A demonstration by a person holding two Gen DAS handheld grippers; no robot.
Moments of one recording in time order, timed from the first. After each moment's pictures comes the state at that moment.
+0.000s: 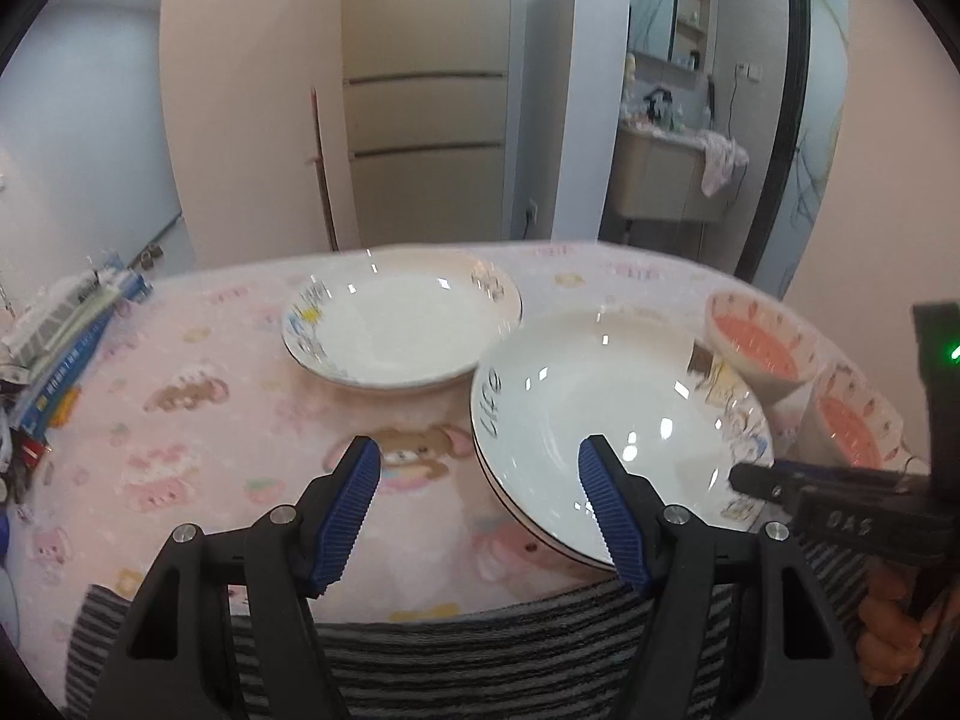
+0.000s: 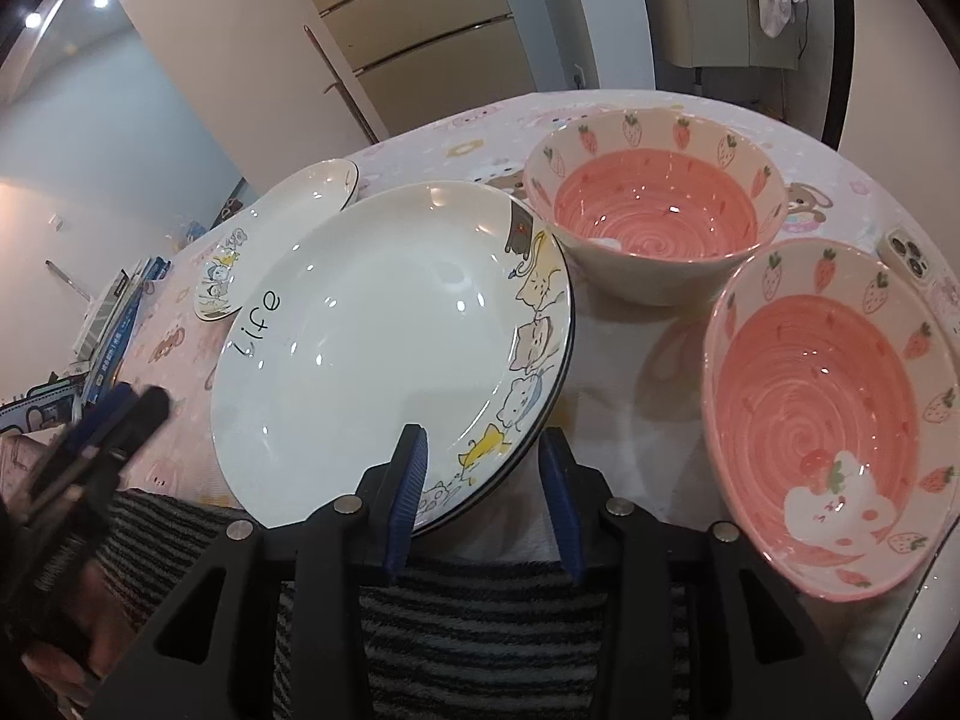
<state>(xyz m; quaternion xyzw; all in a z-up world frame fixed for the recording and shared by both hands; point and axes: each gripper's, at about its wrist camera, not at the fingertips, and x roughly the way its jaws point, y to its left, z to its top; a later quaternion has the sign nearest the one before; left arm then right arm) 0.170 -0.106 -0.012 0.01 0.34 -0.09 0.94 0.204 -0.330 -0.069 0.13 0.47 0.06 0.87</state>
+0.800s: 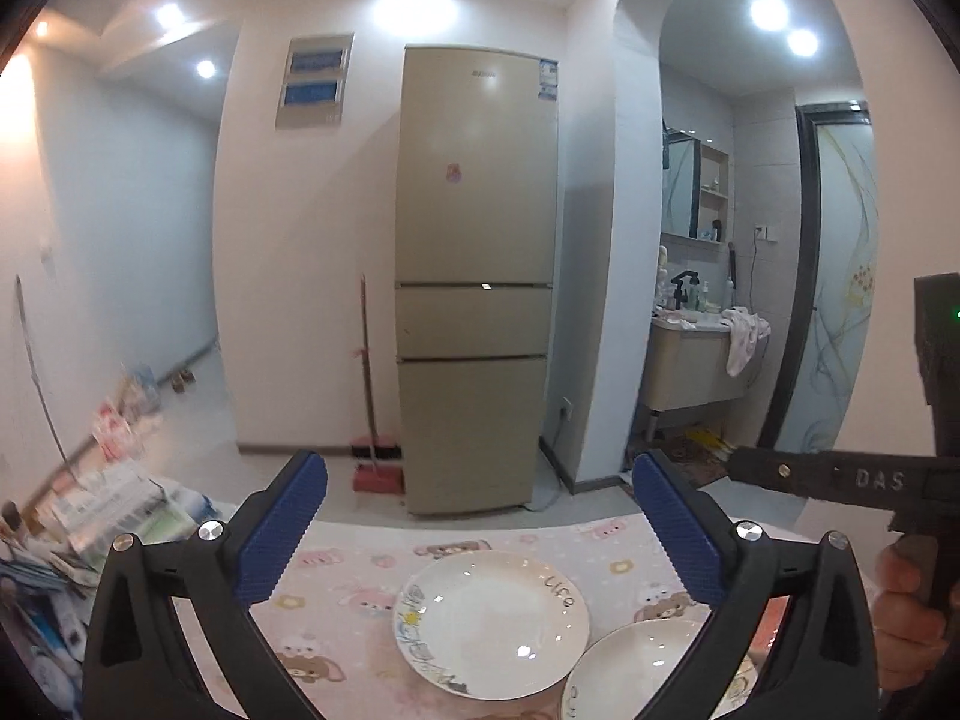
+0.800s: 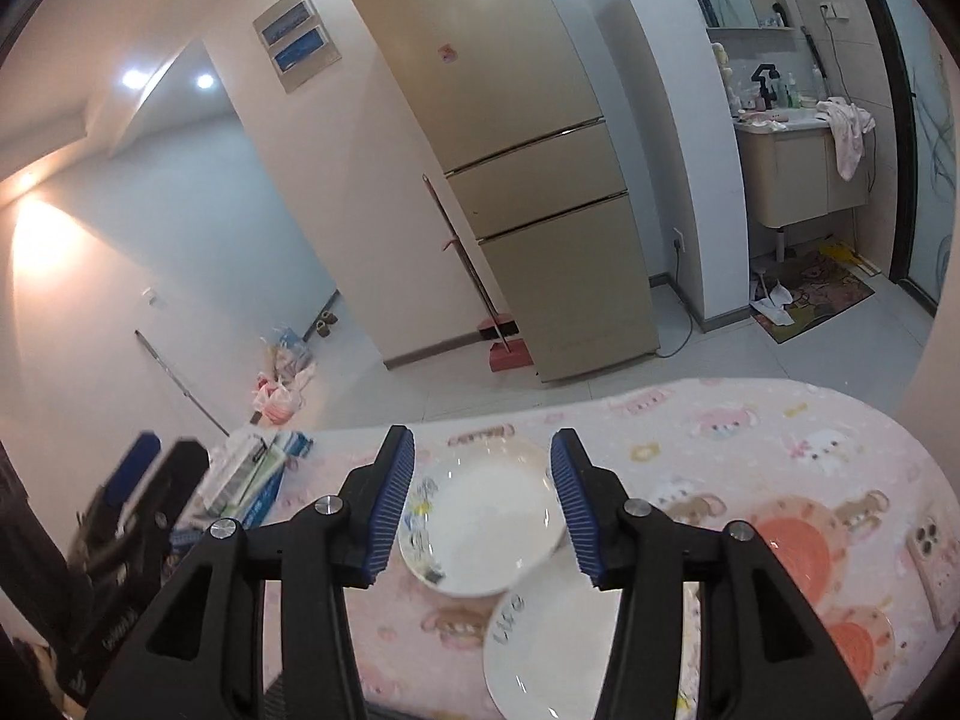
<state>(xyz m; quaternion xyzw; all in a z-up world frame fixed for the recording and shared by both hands) 0.245 -0.029 0.163 -0.03 0.16 -0.06 0.98 0.292 -0.263 0.145 0.16 0.31 0.13 0.93</state>
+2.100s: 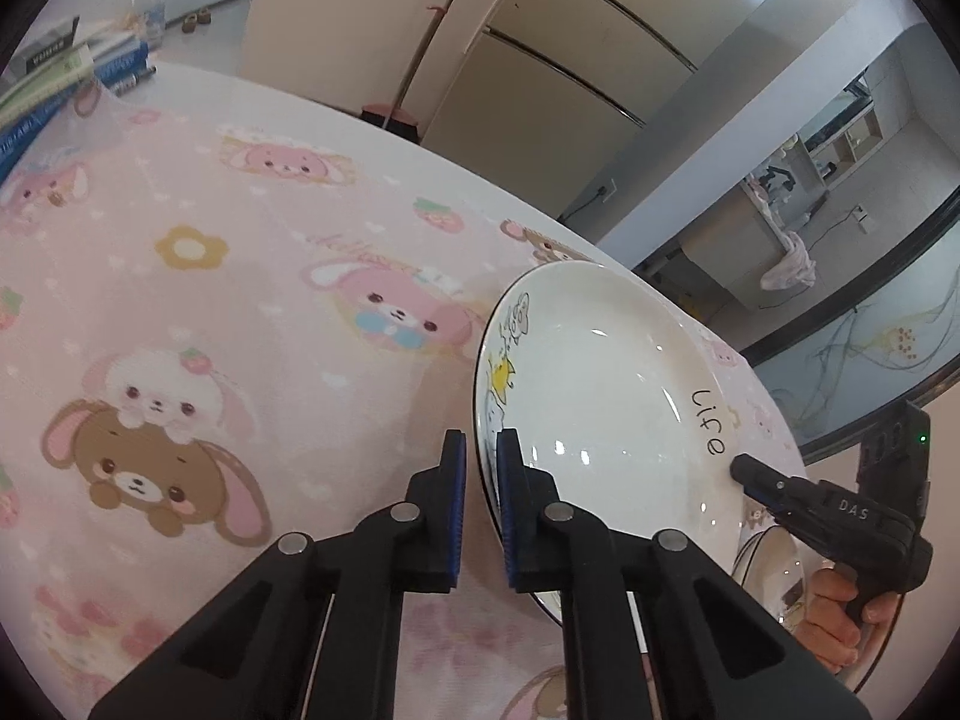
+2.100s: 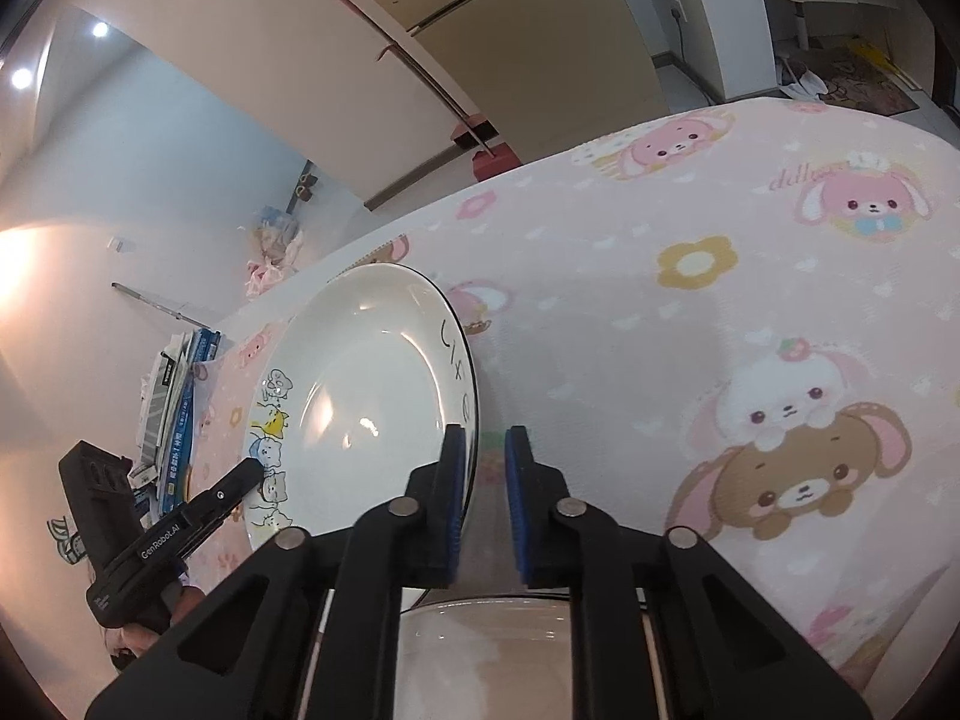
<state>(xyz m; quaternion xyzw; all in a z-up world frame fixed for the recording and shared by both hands) 0.390 0.060 -0.102 -0.26 0.47 -0.07 0.84 0.437 -0.270 -0.083 0.22 0.52 0.17 0.81</state>
